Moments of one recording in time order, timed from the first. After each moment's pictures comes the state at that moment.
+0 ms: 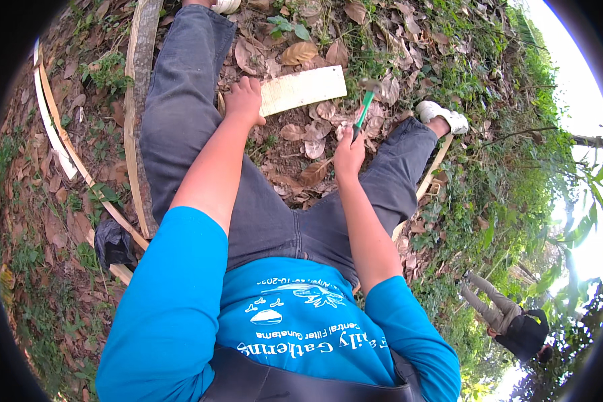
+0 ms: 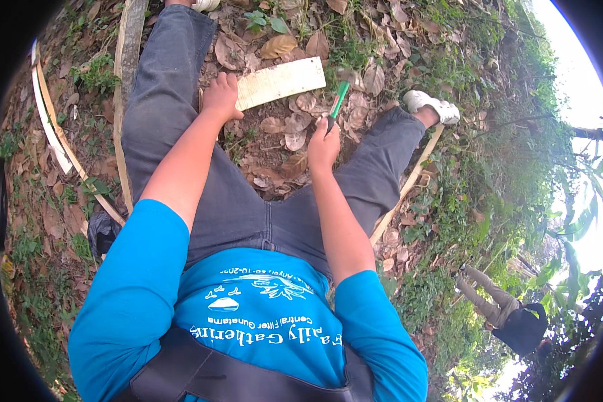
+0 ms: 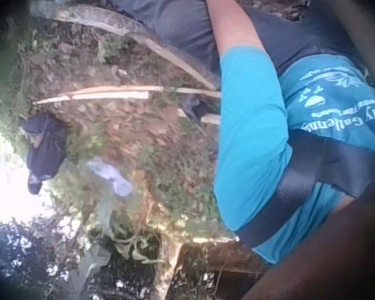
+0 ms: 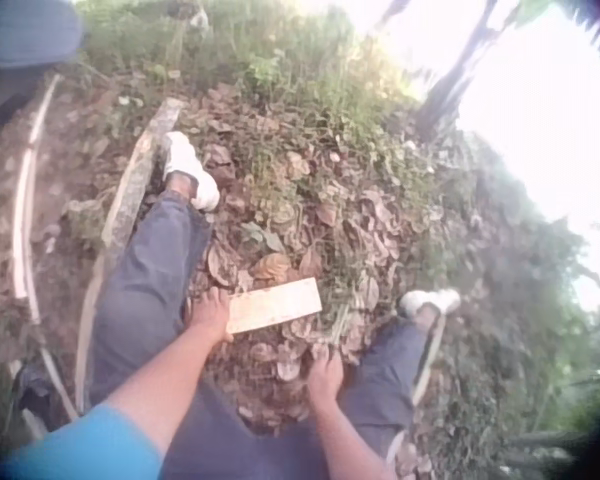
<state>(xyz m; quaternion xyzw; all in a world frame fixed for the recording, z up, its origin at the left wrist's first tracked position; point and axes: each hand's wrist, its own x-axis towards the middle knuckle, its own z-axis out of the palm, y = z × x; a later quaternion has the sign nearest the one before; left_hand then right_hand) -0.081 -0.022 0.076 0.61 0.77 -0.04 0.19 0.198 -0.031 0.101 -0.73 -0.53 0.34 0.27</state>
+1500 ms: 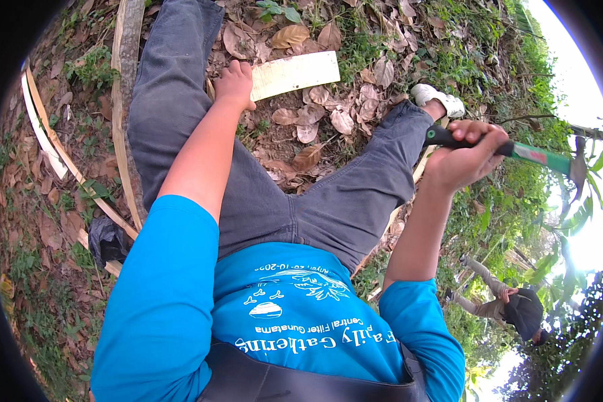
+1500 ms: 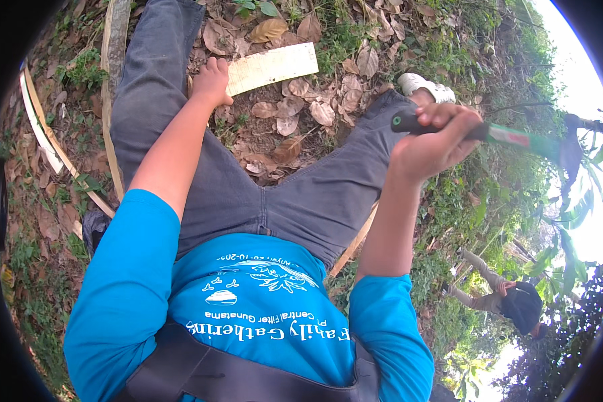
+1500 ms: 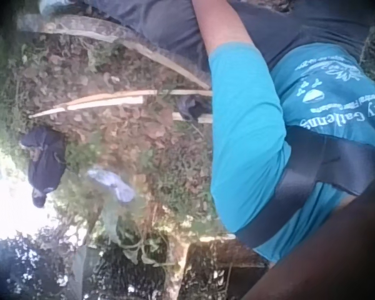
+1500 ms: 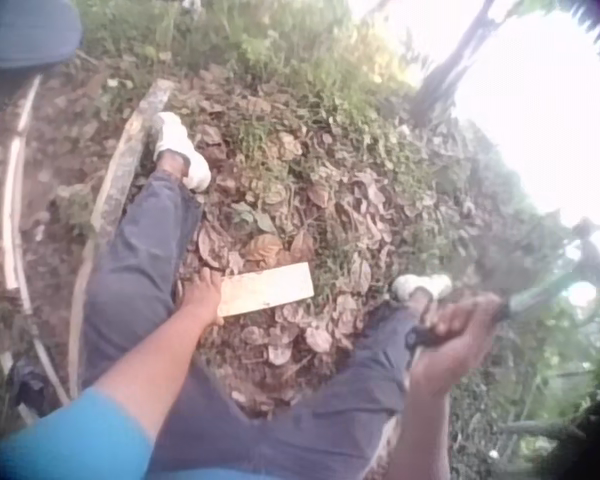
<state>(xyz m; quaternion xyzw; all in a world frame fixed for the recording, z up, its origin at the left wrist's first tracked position) -0.081 -0.028 0.070 0.60 0.77 -0.05 0.22 0.193 0.011 0.352 -0.40 -0.56 0.33 0.65</state>
